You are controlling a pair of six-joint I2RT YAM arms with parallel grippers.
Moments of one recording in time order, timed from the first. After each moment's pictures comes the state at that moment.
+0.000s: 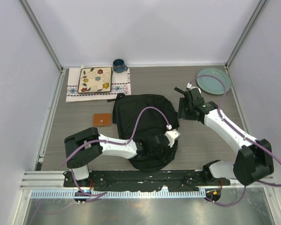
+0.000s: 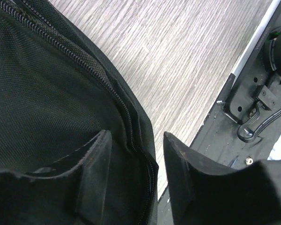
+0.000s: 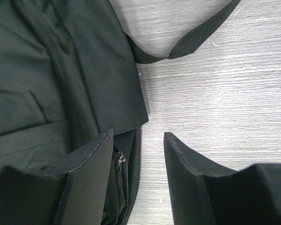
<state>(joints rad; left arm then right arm) -1.28 1.77 0.92 0.19 -0.03 -0.43 0.37 1.35 0.97 -0.60 0.15 0.43</state>
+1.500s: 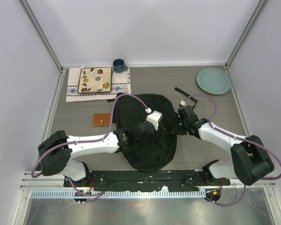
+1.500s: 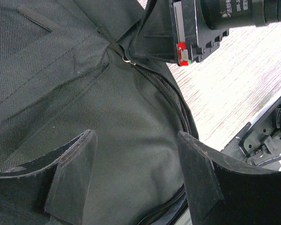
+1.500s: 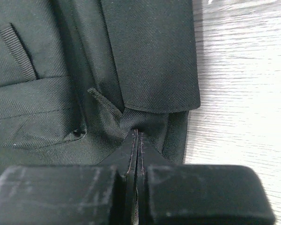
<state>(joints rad) -1.16 1.47 0.88 -0.03 -0.23 -0.53 0.46 1.31 0.61 -0.24 -0.07 0.65</state>
